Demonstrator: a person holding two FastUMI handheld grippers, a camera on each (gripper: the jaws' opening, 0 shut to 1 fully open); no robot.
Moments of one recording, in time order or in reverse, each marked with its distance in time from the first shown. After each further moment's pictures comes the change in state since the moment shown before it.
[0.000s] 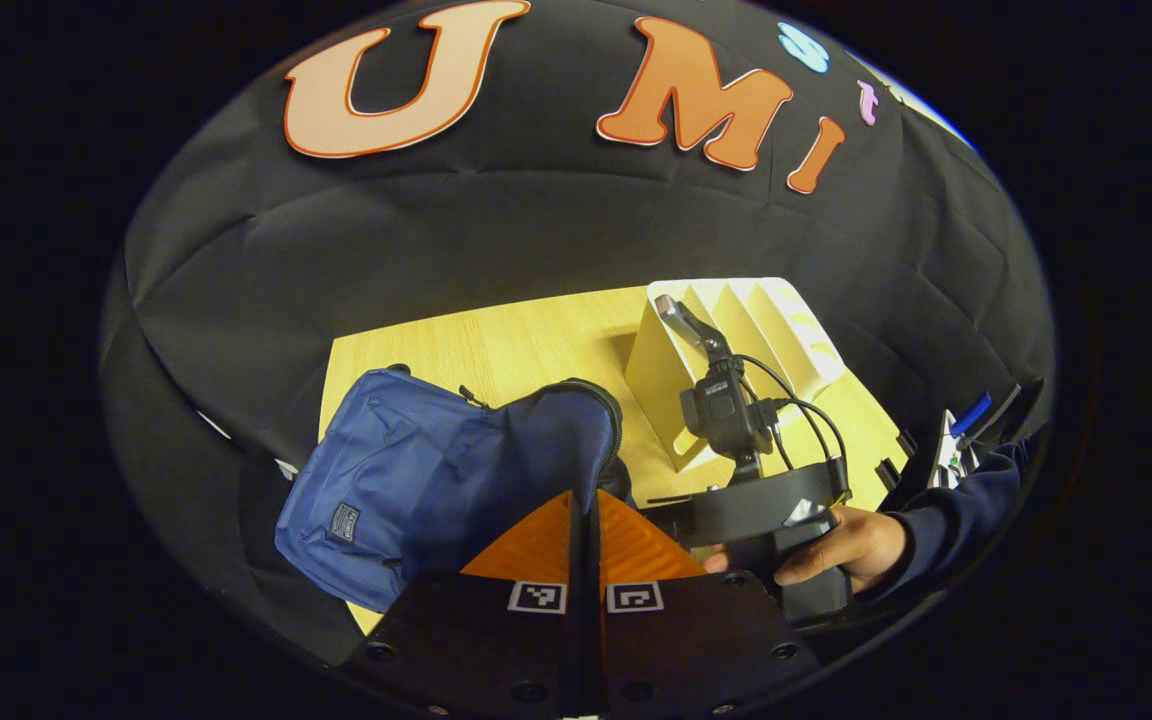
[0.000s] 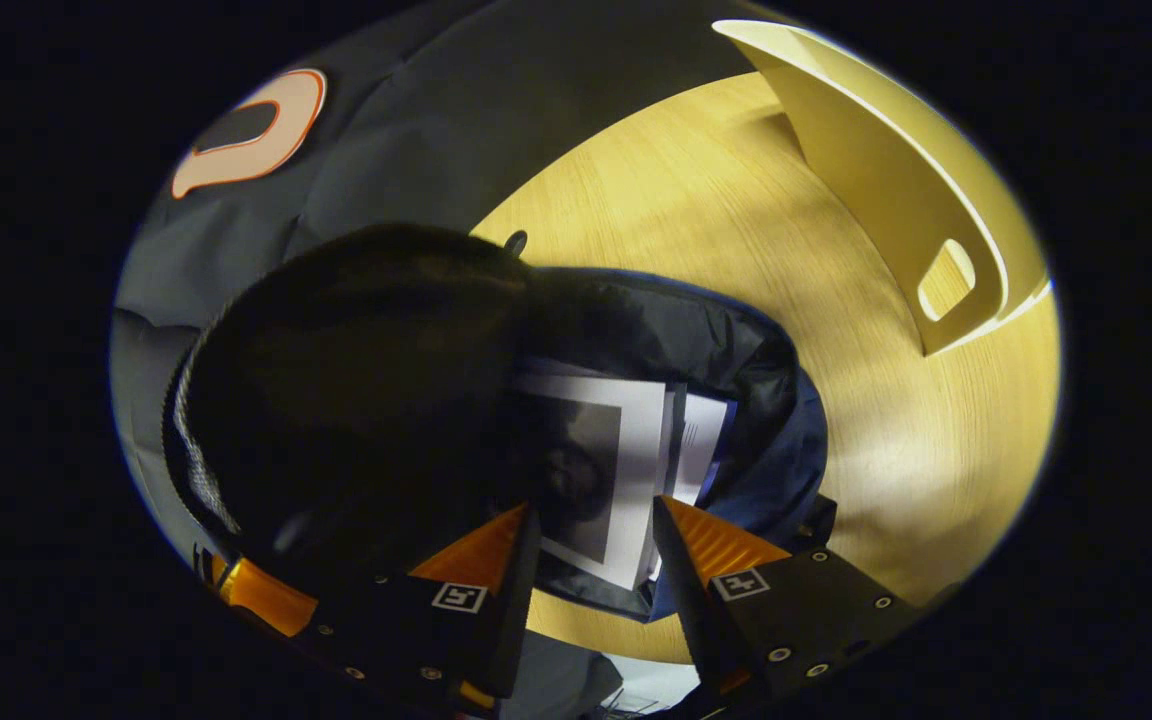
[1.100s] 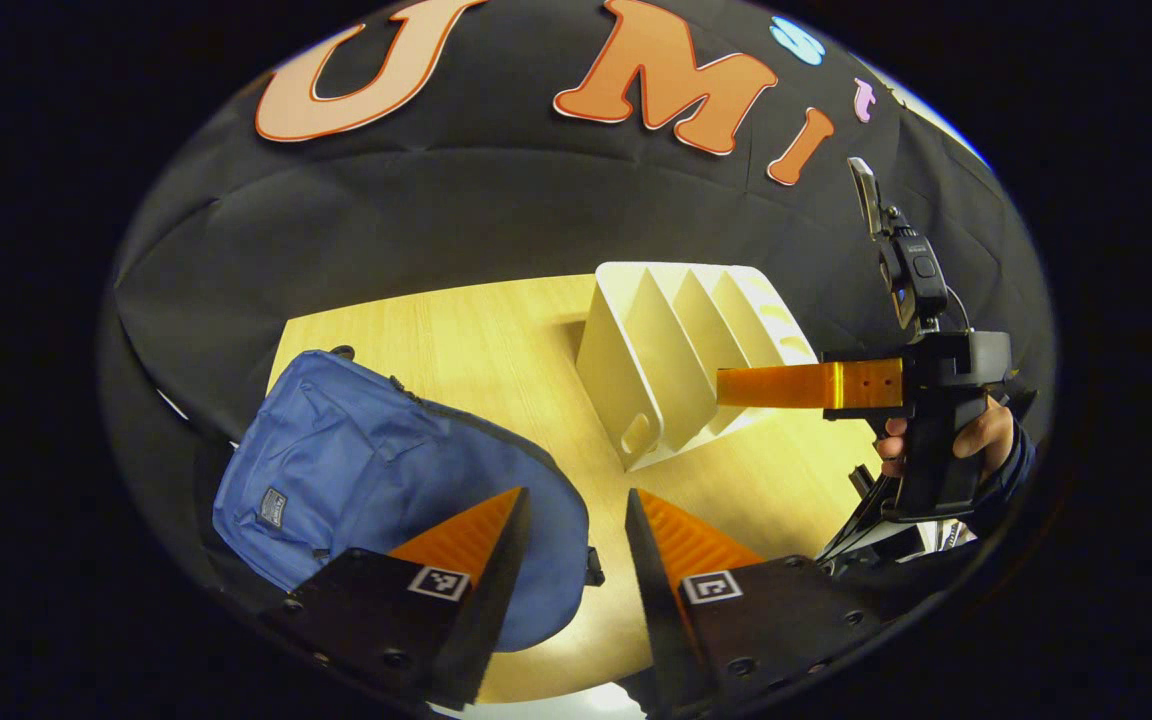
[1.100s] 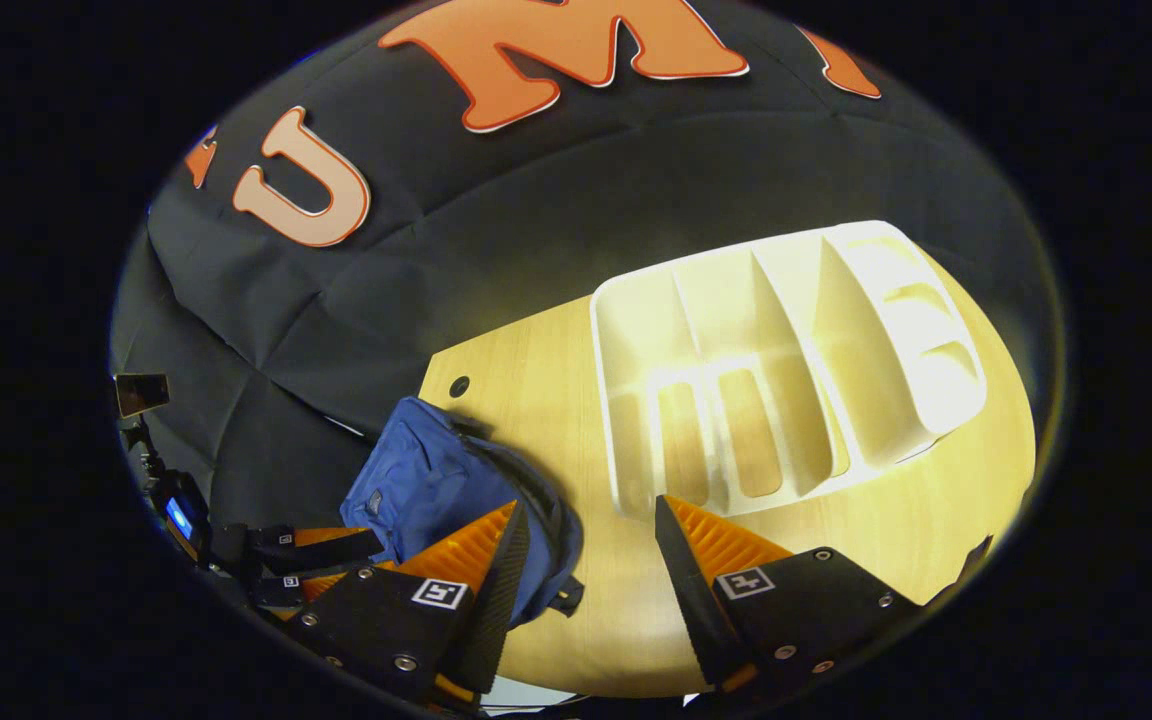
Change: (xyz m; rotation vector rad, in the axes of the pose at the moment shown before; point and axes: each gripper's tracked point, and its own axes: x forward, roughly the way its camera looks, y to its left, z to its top) left arm 0.038 -0.074 -0.004 -0.026 0.023 -0.079; right arm -0.199 -0.106 0.120 -0.225 -0.411 -0.199
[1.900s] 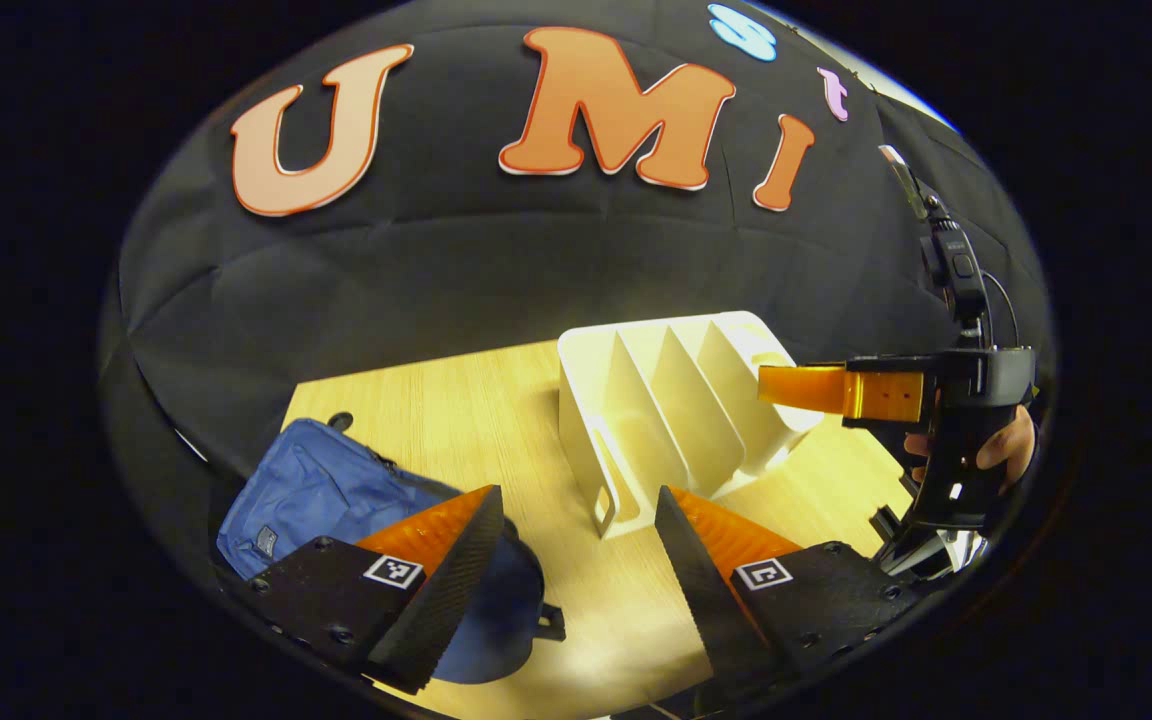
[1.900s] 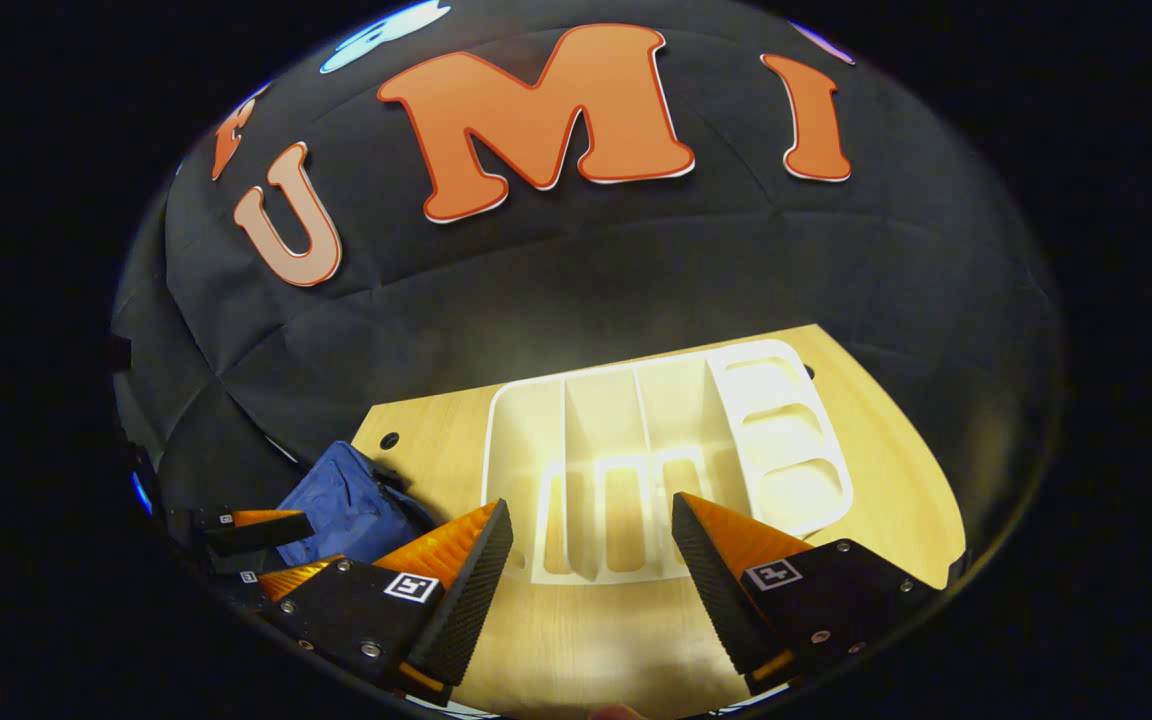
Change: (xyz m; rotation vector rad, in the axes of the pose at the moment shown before) left arm 0.019 -0.072 0.066 0.052 -0.228 0.135; right arm -0.054 -0.092 0.071 -0.147 -0.270 -0.161
